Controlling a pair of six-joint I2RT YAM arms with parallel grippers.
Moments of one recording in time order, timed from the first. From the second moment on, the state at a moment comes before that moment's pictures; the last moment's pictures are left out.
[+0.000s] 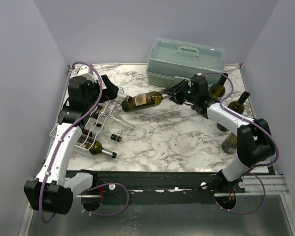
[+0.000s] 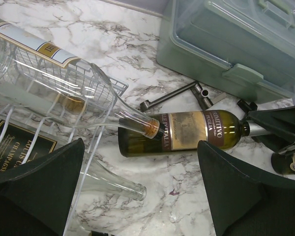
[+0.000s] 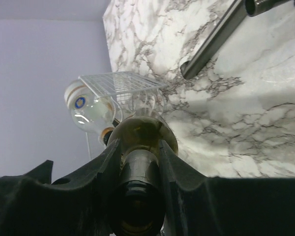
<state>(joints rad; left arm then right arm) -0.14 1.09 1.09 -0.34 0.15 -0.40 0.39 1.61 1.06 0.13 -0.28 1.18</state>
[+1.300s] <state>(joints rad) -0.14 1.09 1.09 -0.34 0.15 -0.40 0.49 1.76 0.94 0.43 -0.20 1.47</state>
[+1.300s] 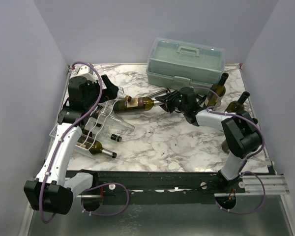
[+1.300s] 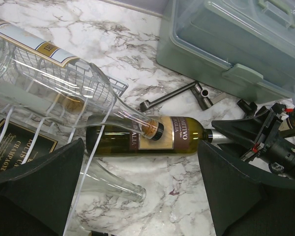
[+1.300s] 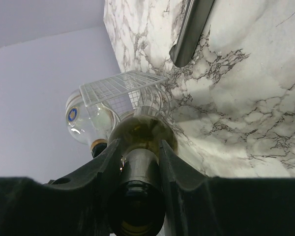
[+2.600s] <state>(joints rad) -0.14 1.09 1.09 -0.34 0.15 -0.40 0.59 2.07 0.83 0.99 -0.05 1.79</state>
